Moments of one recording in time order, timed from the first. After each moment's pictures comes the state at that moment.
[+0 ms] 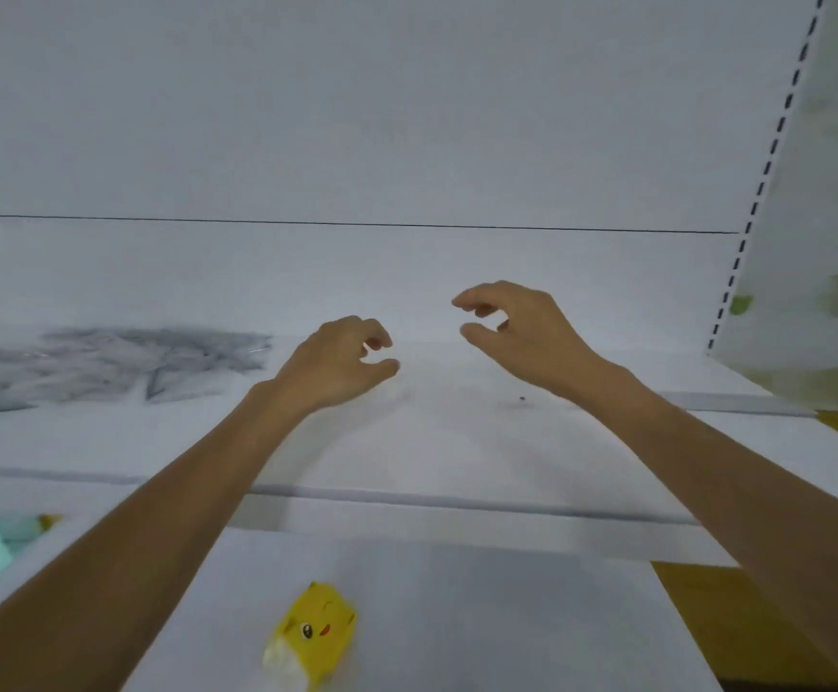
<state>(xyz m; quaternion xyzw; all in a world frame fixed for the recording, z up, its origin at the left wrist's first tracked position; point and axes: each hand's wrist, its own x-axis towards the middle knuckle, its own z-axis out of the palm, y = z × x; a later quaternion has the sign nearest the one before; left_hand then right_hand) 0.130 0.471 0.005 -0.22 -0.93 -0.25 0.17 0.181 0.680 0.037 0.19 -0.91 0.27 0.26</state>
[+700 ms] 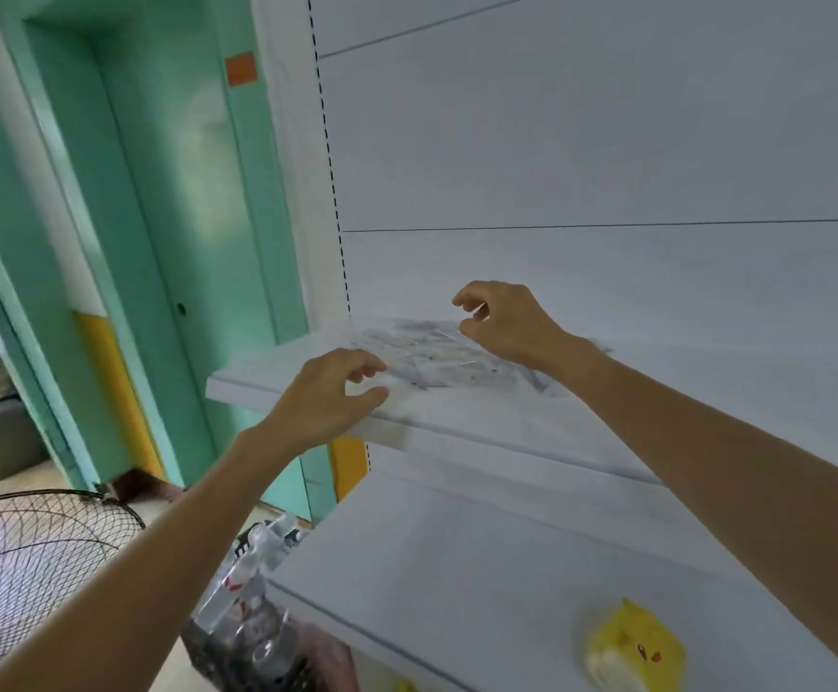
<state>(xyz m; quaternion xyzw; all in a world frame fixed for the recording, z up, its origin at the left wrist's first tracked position) 0.220 0.074 -0.008 -0.07 -0.94 -0.25 0.23 0.122 0.281 0.040 0.32 -0.88 0.31 0.17</state>
